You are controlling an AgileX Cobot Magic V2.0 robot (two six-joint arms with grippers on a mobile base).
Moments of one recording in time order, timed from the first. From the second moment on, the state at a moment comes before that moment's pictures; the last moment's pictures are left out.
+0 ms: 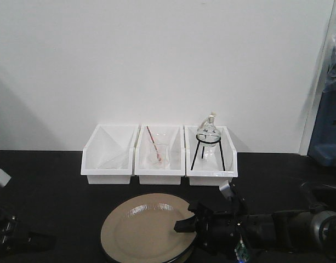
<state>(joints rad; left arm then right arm) 0.16 1.49 -0.97 -1.06 1.06 0.98 0.21 2.05 -1.16 1.69 0.71 -1.00</state>
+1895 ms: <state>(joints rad) 0.16 0.55 -0.38 -1.03 0.54 1.28 0.21 0.60 -0.39 1.68 -0.18 -1.75</state>
